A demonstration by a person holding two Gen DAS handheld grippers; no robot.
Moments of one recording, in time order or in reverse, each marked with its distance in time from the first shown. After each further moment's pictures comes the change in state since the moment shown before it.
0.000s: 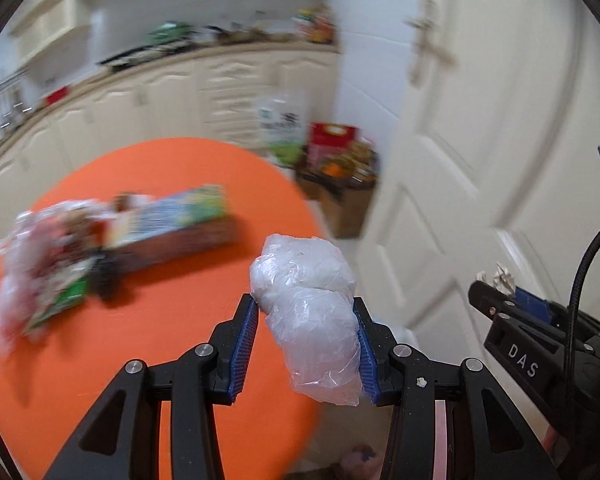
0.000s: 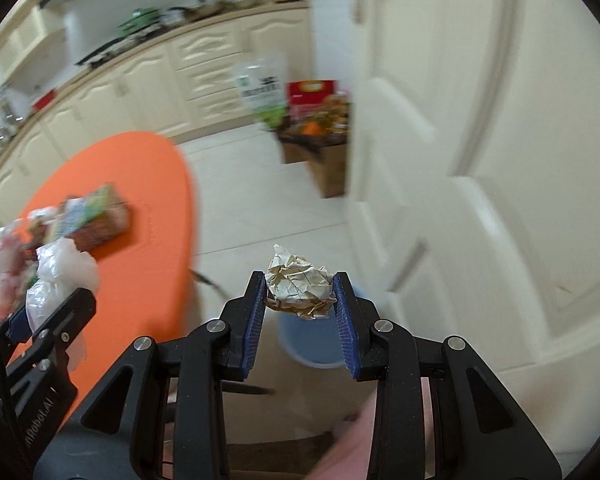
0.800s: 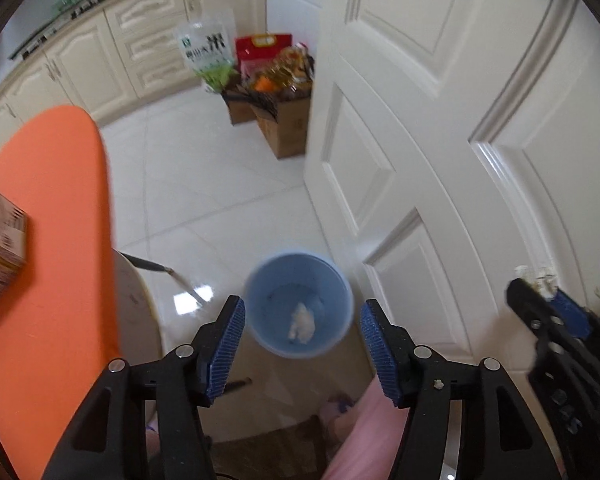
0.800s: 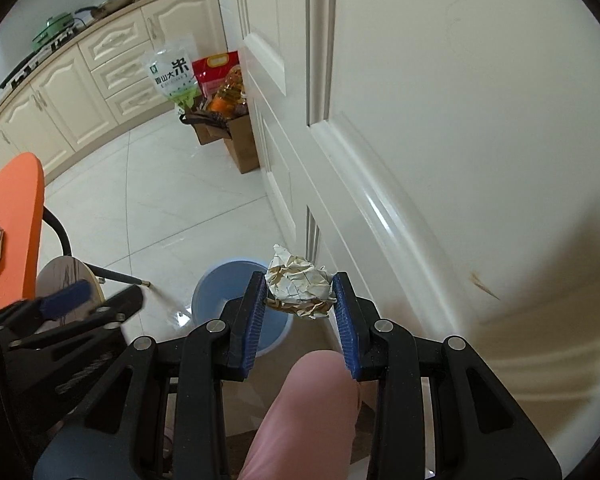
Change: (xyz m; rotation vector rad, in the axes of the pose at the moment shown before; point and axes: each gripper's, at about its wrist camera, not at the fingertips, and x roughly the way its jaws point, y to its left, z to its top) left arm 0.179 -0.108 0.084 0.154 0.316 -0.047; right arm 0.059 -0.111 0.003 0.142 0.123 -0.109
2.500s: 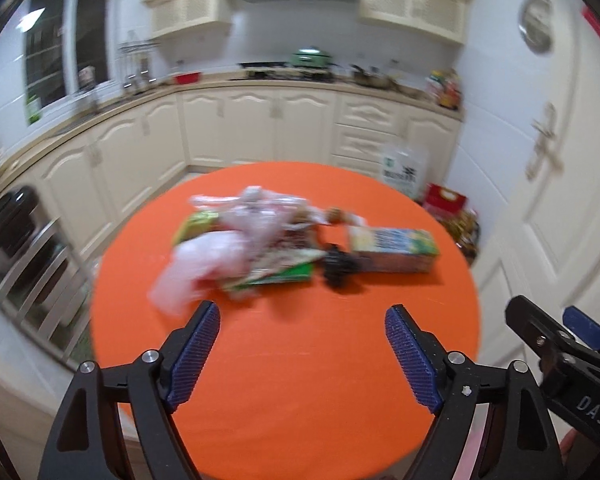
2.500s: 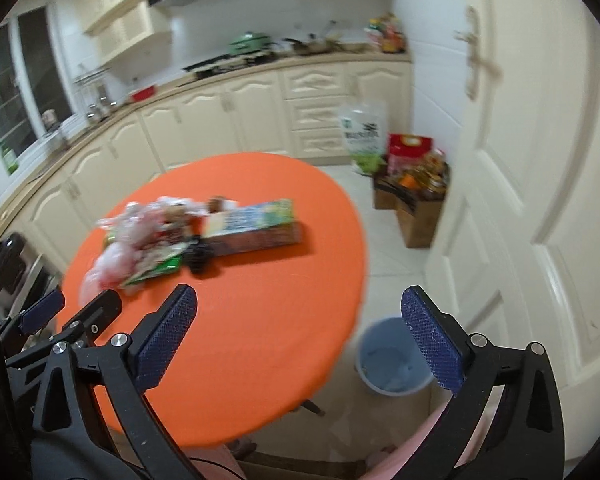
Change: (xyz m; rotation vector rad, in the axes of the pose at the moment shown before) left arm -0.276 0.202 -0.266 -0.540 -0.464 0.321; right arm -0.170 0.229 -0.087 -0.394 -0.286 0.445
